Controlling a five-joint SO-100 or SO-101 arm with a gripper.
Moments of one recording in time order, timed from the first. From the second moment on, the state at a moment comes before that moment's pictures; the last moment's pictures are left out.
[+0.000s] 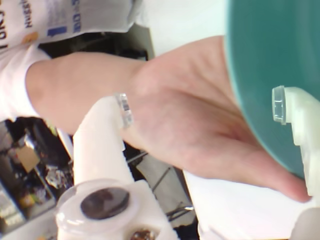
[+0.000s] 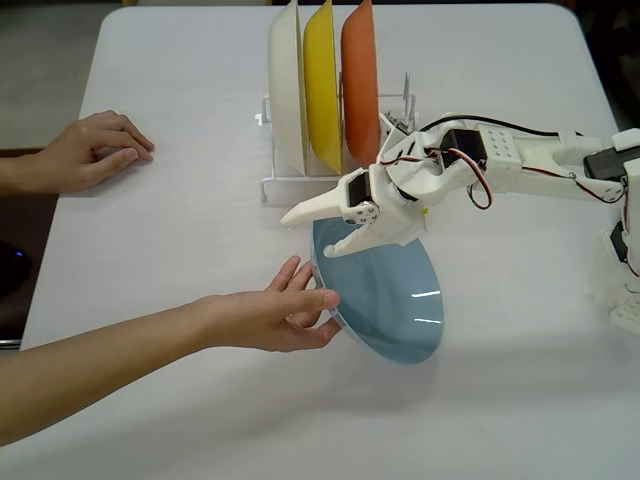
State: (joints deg) arm -12.3 78.4 56.0 56.1 0.9
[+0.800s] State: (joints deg) arm -12.3 73.2 54.5 55.9 8.5
